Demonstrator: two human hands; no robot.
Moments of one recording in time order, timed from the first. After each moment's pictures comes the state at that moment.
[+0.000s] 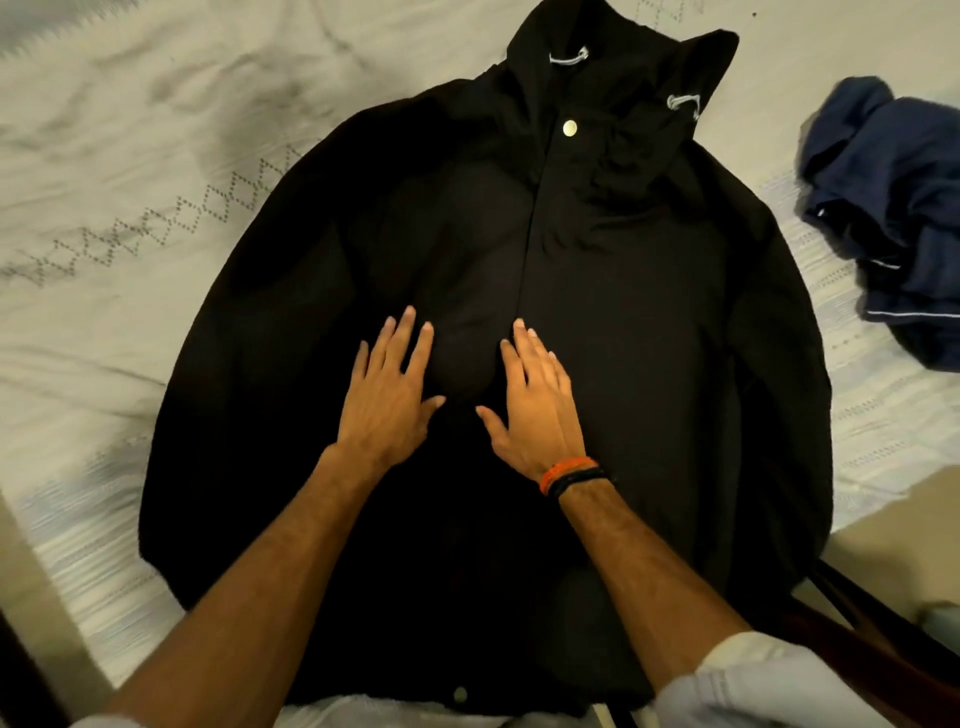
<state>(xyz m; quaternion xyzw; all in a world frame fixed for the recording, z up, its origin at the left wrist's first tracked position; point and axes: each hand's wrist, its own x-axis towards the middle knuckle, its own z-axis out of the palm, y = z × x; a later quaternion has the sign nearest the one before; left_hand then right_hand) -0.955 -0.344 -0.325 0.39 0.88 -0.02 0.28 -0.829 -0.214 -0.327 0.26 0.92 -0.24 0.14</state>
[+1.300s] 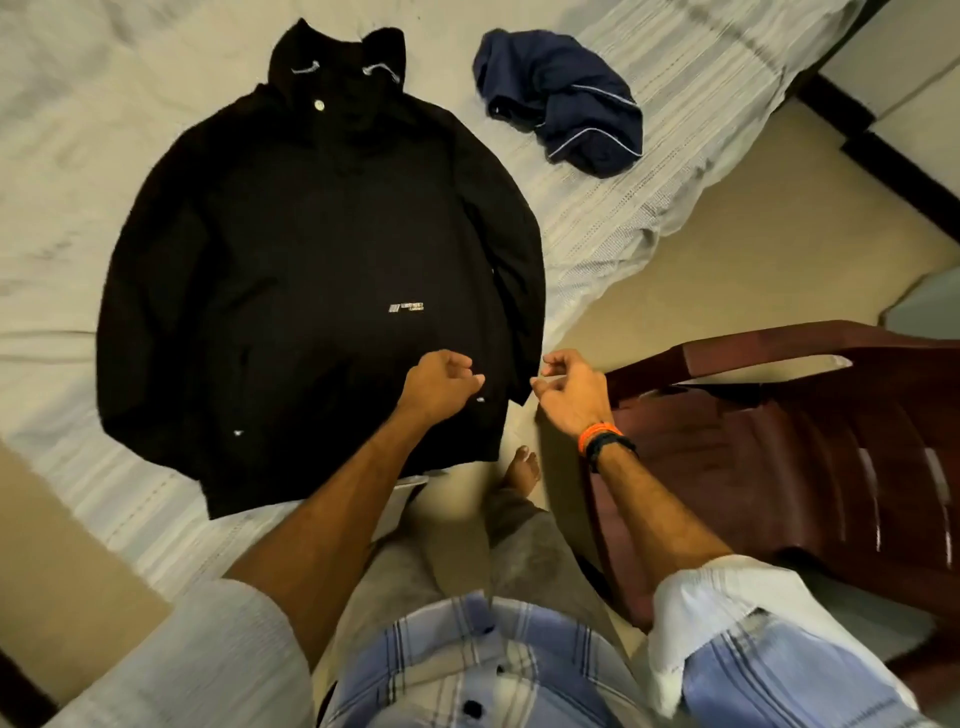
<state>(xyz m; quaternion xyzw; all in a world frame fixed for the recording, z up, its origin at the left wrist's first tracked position) -0.628 -0.326 -0.160 0.20 0.80 0.26 0.50 -0.464 -0.235 -0.172 0.60 0.67 -0.44 -0.01</state>
